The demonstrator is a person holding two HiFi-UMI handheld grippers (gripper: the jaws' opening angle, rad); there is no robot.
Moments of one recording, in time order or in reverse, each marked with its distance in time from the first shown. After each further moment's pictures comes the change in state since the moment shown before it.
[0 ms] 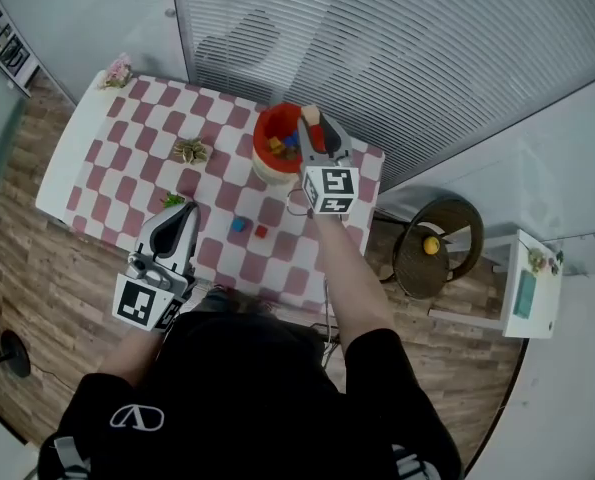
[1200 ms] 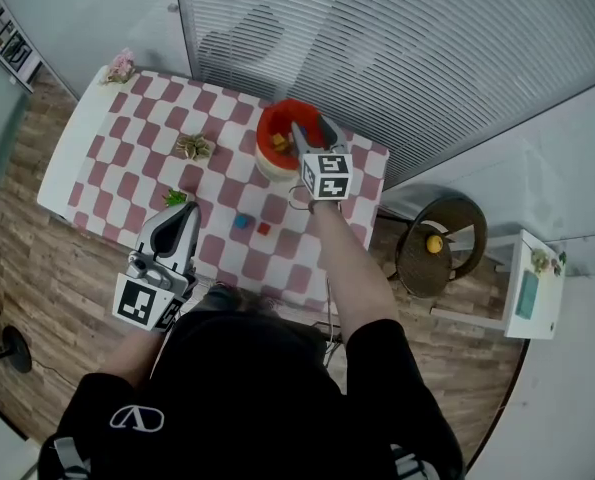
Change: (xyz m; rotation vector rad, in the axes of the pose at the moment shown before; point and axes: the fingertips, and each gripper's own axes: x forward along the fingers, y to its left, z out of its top) left arm -0.003 0.001 -0.008 -0.007 0.016 0.006; right arm 0.024 -0.003 -0.077 0.057 0.233 0.027
